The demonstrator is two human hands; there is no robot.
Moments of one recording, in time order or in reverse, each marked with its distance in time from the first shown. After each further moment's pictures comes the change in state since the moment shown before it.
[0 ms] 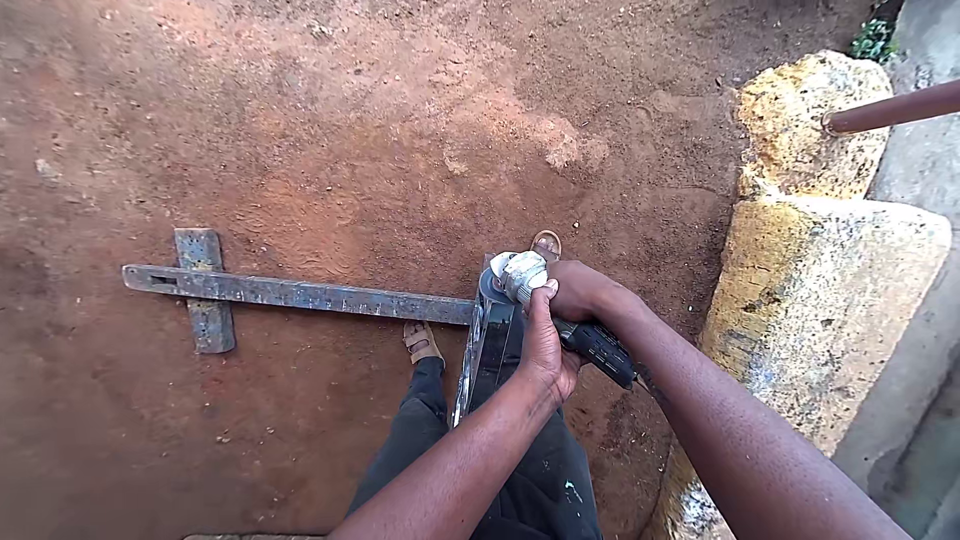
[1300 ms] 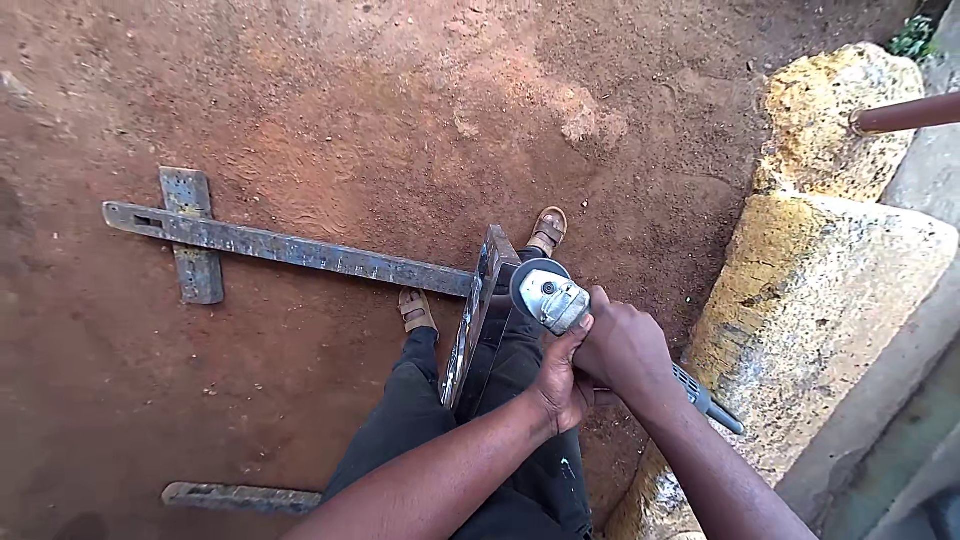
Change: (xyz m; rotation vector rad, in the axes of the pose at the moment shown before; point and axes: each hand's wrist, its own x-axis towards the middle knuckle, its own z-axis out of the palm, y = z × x) left_hand -0.003 -0.073 -0.080 0.003 -0.359 -0.215; right_hand -0.078 0.003 0.104 -0.180 0.380 0.276
